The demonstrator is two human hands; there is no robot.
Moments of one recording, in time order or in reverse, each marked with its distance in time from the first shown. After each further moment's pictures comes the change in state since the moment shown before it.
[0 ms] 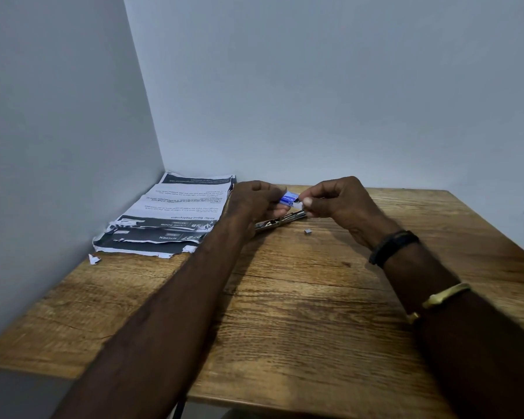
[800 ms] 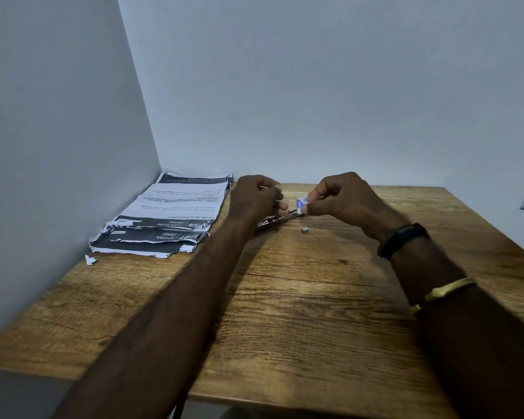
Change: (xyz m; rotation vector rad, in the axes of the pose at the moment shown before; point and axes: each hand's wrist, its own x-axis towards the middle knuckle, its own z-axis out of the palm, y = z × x) left_hand -0.003 -0.003 0.008 0.197 0.032 0.187; right_hand 0.000 -0.008 -0.017 -0.324 -0.010 0.022
